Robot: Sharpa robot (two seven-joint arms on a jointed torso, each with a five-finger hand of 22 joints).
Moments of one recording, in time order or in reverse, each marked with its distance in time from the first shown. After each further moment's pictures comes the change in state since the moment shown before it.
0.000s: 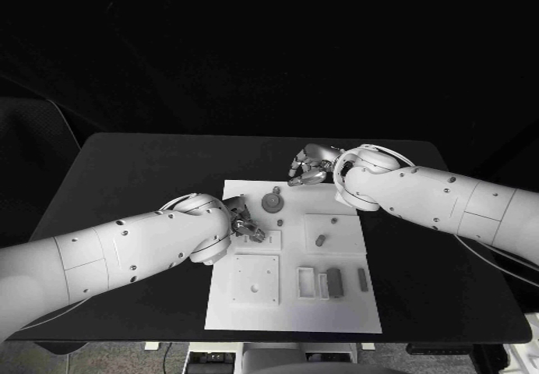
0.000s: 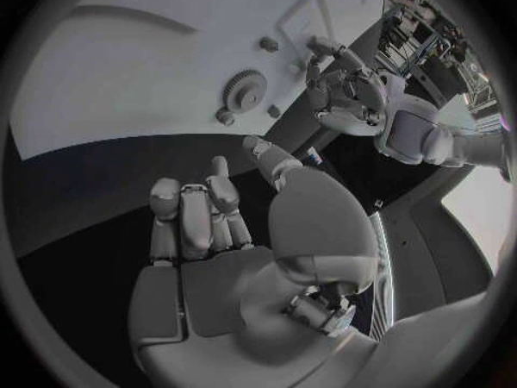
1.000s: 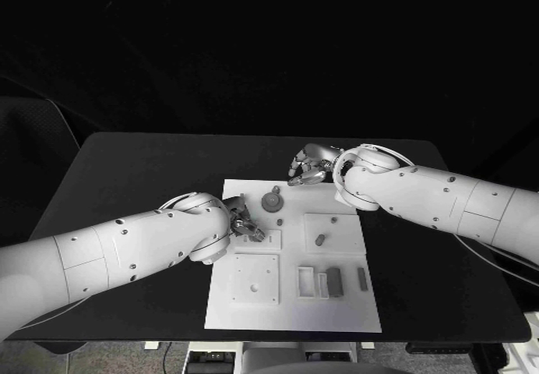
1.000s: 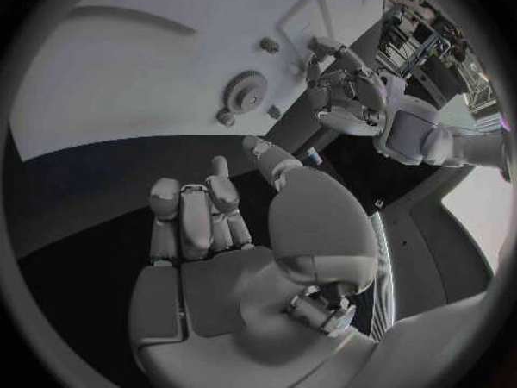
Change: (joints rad) left arm 0.001 0.001 0.001 -0.003 0.002 0.018 -0.001; left_hand 0.000 0.000 0.002 0.002 0.019 0.000 0.000 0.002 0.000 0.000 0.000 0.000 0.000 -0.001 0.001 0.004 0.001 0.000 0.000 0.000 0.000 0.001; right arm -0.001 0.000 0.000 -0.001 0.000 0.001 0.000; right_hand 0.000 0.000 0.000 0.000 0.000 0.001 -0.001 0.000 0.000 0.000 0.000 0.000 0.000 -0.001 -0.001 0.000 -0.001 -0.002 0.000 0.000 0.000 0.000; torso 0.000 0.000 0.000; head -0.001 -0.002
